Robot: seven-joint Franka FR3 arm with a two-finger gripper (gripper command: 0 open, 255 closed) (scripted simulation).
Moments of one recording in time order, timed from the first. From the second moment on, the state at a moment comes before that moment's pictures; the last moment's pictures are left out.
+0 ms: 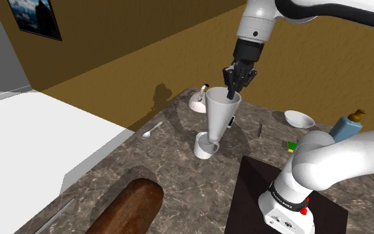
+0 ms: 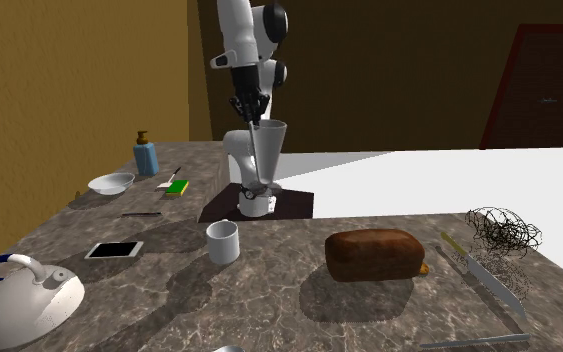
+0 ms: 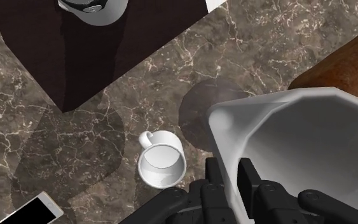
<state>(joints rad) 0.08 -0.77 0.13 -2.22 0.22 1.46 0.46</state>
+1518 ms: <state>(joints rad) 0.04 -0.52 -0.03 -1.85 0.11 1.32 0.29</state>
